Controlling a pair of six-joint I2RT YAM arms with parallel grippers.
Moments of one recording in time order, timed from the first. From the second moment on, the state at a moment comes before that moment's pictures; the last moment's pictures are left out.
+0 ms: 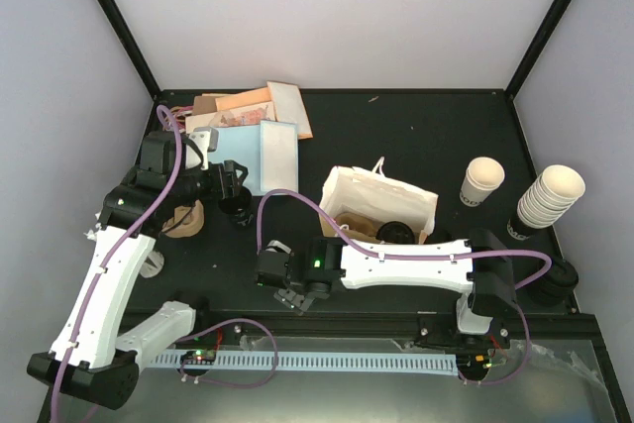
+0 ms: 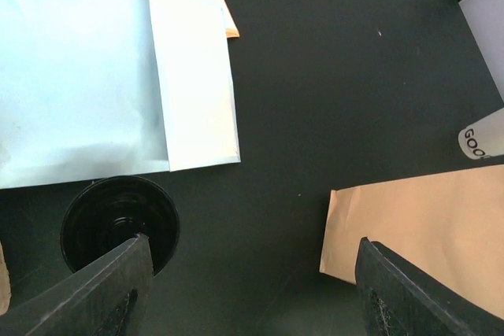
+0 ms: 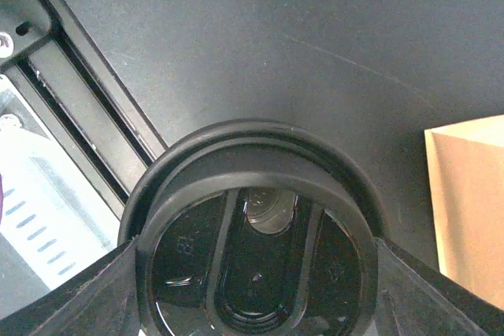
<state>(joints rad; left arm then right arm) -0.23 0.94 1.20 -0.95 0.23 -0.32 1.47 1.73 1.52 -1.11 0.23 0.43</state>
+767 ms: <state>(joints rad) -0.18 0.96 1.24 -0.97 0.03 -0.30 1.42 1.72 1.33 -0.86 0.28 0.49</state>
